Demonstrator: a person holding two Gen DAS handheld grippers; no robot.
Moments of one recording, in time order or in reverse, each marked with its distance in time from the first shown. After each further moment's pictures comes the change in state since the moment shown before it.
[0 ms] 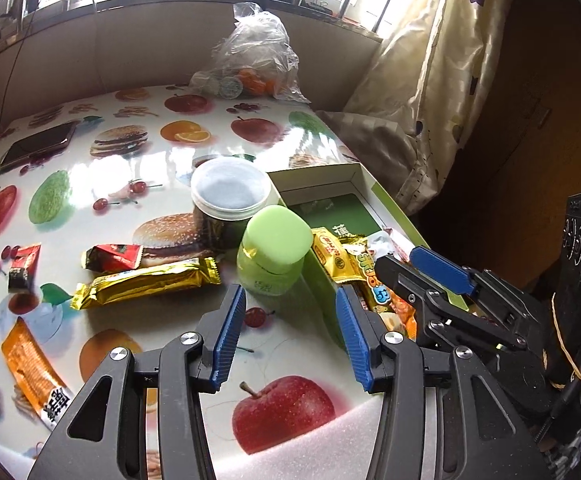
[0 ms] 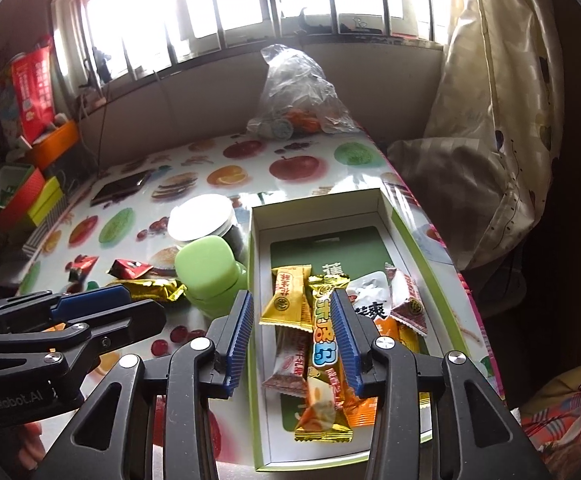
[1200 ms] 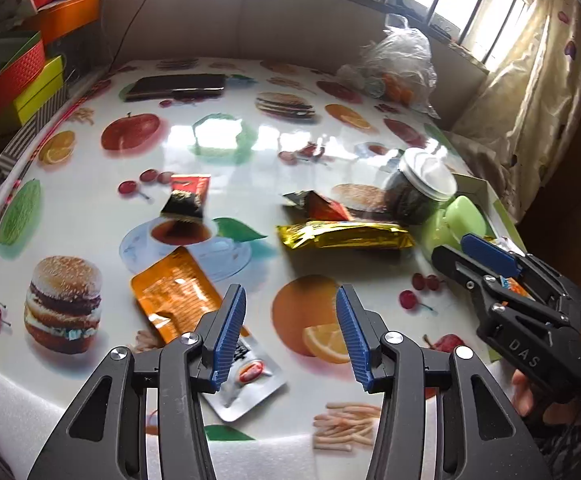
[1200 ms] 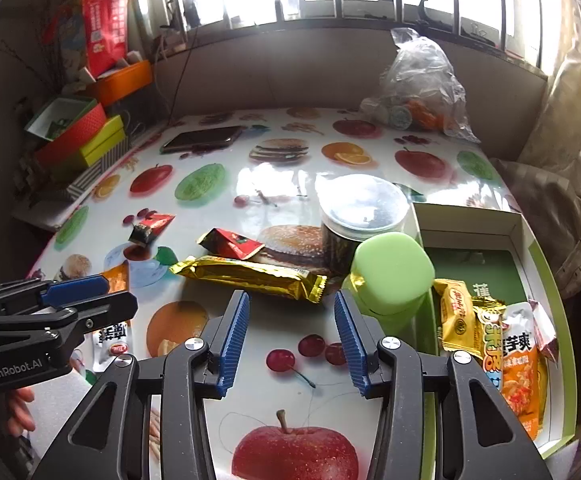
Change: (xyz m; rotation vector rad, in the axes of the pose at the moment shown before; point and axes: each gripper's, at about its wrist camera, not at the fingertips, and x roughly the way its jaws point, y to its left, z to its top) left arm -0.042 0.138 -0.049 -0.222 0.006 0.232; right arm 0.050 0.113 0.000 -0.219 0.091 0.166
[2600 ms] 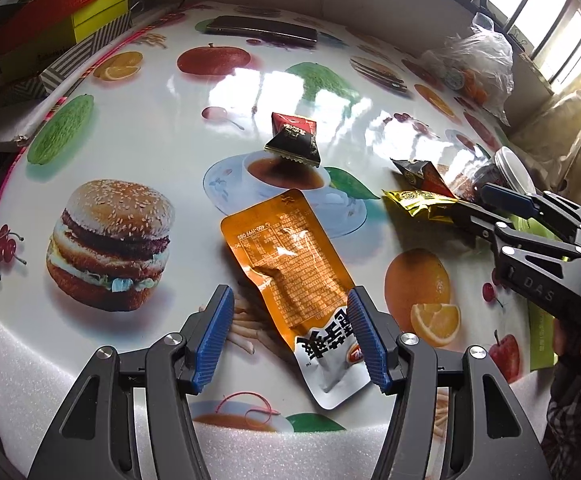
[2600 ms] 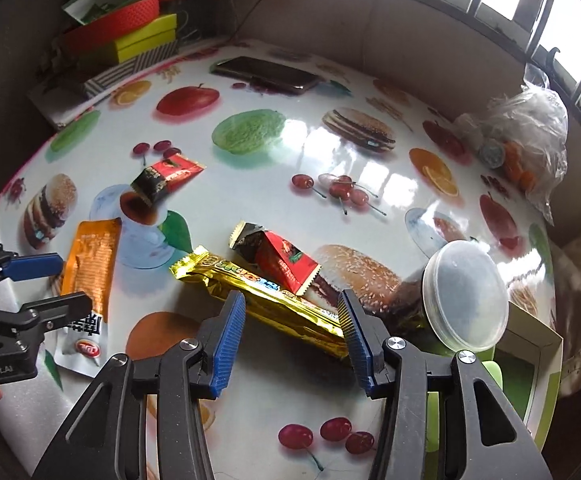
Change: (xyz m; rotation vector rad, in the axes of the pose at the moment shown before) left arm 0.021 0.059 -0.020 -0.174 0.103 0.074; right arm 0.086 0.050 0.042 -0.338 0.230 0.003
